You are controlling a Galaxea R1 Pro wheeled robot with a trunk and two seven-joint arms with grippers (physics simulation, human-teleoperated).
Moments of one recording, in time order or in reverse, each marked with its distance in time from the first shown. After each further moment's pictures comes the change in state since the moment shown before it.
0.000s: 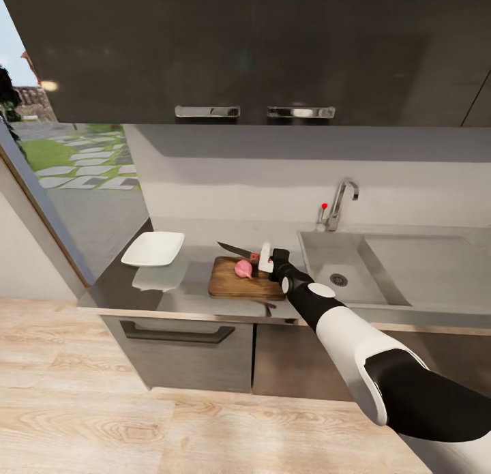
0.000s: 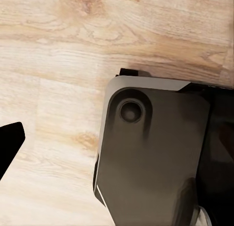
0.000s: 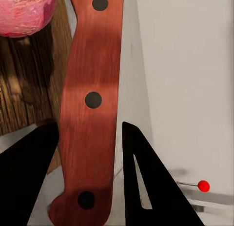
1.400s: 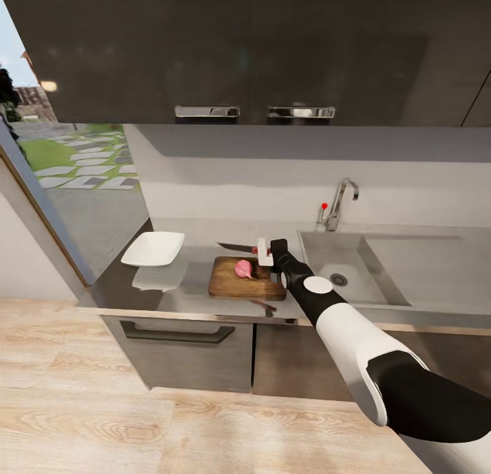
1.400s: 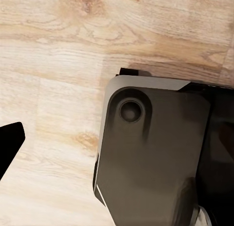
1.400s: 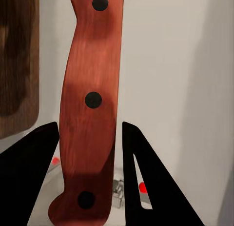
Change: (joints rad) left arm 0.000 -0.001 0.000 0.000 0.000 0.002 0.002; right arm 0.002 0.000 0.008 -0.105 0.275 0.026 0.066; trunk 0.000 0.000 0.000
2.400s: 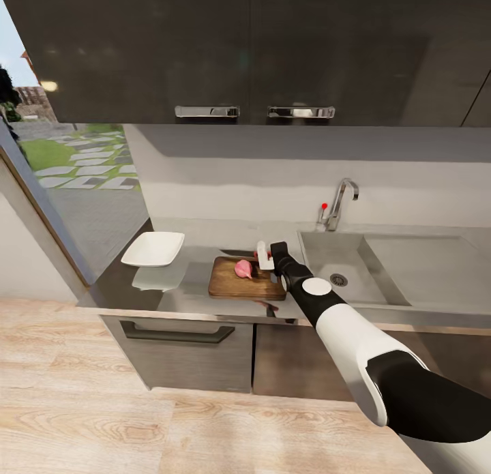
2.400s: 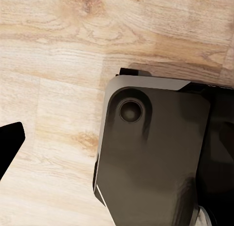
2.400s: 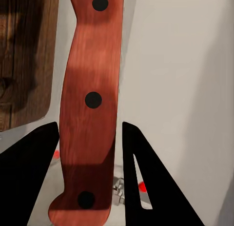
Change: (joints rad) left arm 0.000 0.000 0.000 0.000 0.000 0.000 0.000; right arm 0.000 0.000 0.000 0.024 0.063 0.002 0.015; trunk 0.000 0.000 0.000
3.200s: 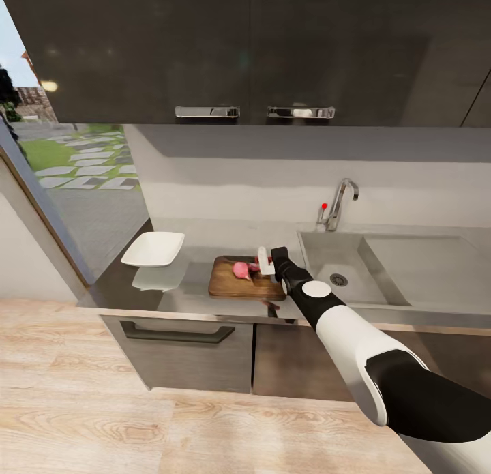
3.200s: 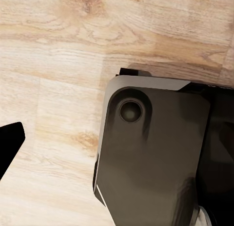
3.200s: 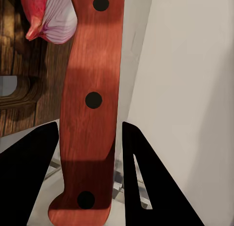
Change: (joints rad) left arm 0.000 0.000 0.000 0.000 0.000 0.000 0.000; right arm 0.000 0.000 -0.004 0.044 0.003 0.000 -0.001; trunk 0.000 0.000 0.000
